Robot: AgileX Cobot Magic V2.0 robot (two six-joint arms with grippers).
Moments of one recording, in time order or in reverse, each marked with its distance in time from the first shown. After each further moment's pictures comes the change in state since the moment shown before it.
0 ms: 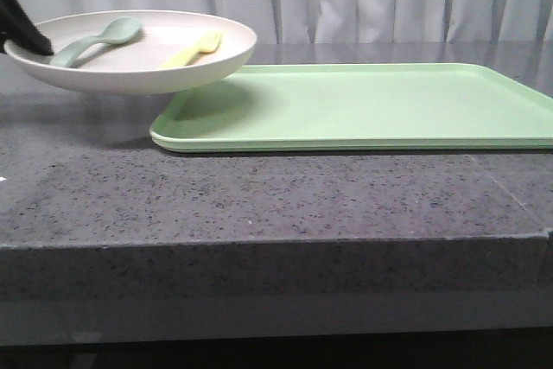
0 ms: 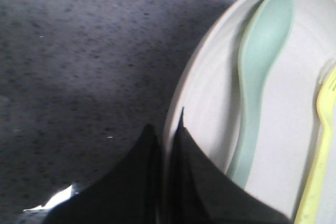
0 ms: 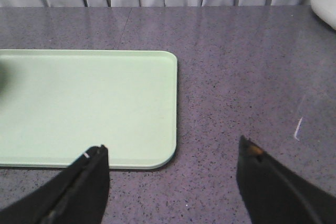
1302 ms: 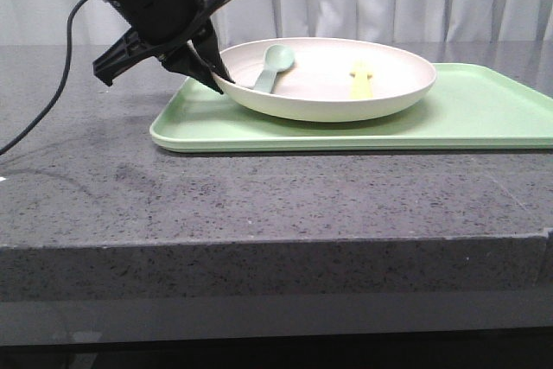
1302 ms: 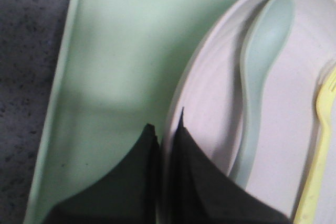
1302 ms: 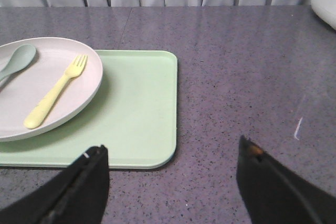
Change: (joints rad) left arm -0.476 0.182 -0.119 0.339 -0.288 -0.676; right arm 0.000 0.000 0.000 0.000 0.000 0.000
